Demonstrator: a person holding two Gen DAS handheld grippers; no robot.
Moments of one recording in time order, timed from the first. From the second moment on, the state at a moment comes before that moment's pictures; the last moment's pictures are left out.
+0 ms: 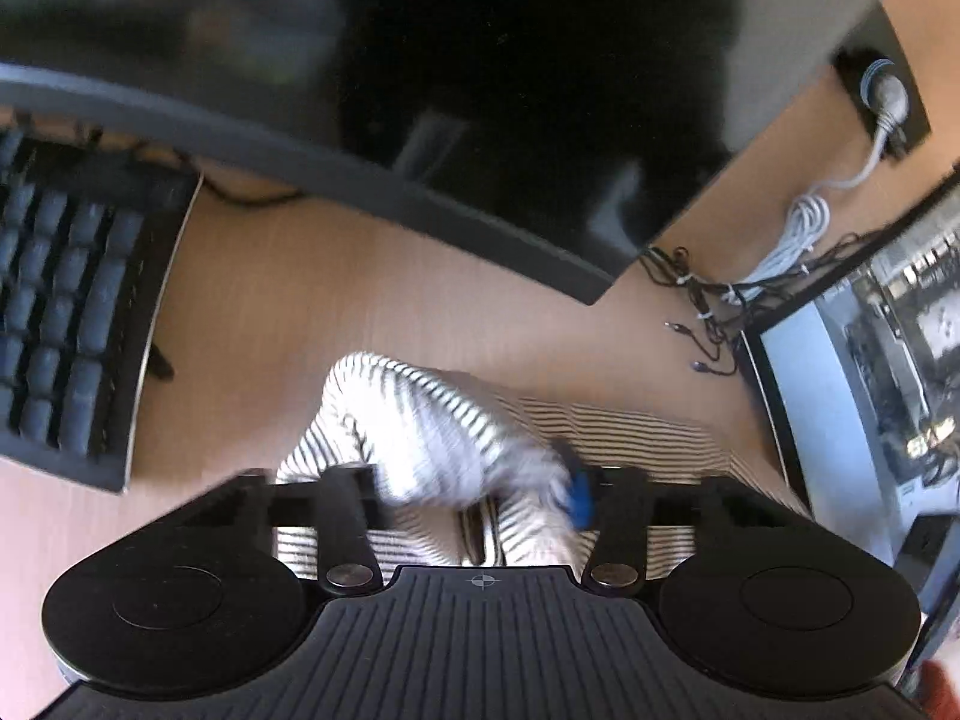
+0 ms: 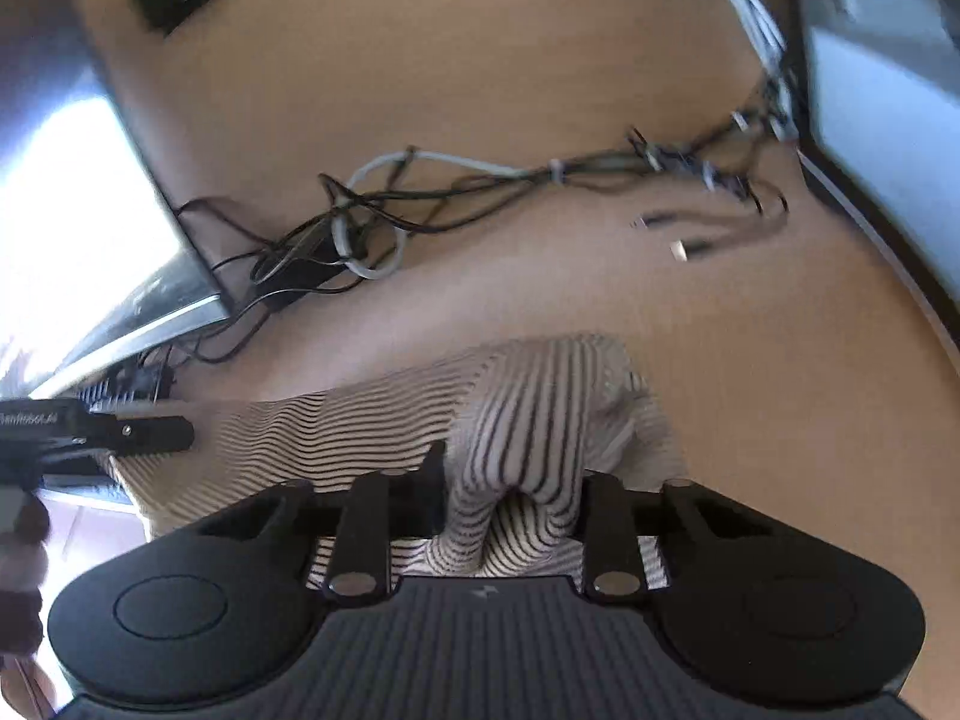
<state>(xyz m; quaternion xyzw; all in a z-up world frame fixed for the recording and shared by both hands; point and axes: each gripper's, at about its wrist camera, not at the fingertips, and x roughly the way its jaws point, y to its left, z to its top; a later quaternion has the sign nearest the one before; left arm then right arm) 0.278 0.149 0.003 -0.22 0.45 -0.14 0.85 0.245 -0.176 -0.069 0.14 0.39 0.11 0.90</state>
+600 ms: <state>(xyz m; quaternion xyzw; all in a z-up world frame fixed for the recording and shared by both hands) 0.163 0.137 -0.037 -0.15 0.52 -0.24 0.80 0.161 -0.208 -0.086 0.10 0.43 0.10 0.89</state>
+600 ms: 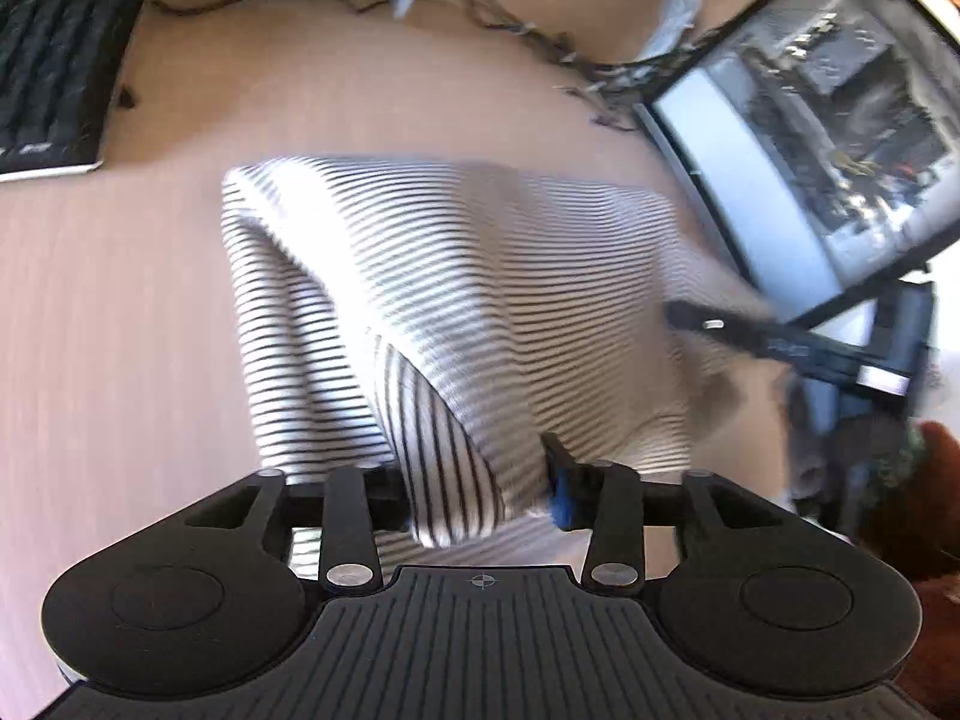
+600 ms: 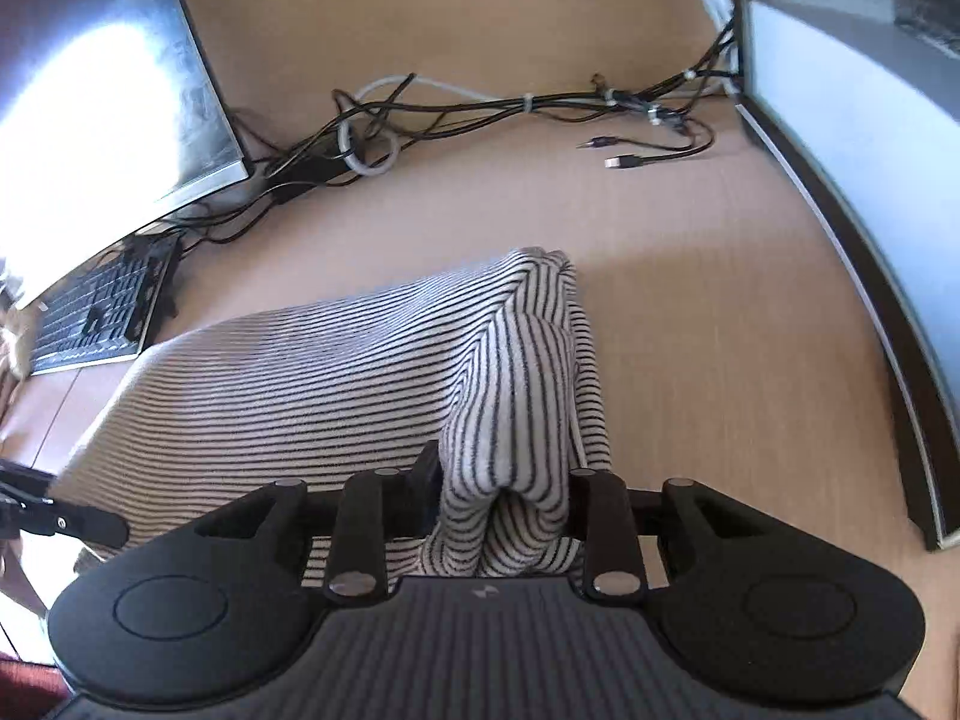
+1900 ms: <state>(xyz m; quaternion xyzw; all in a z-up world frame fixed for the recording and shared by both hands) 0.227 0.097 -0.046 -0.19 0.47 -0.19 0.84 0.157 -0.193 -0.087 0.19 0.39 0.19 0.88</state>
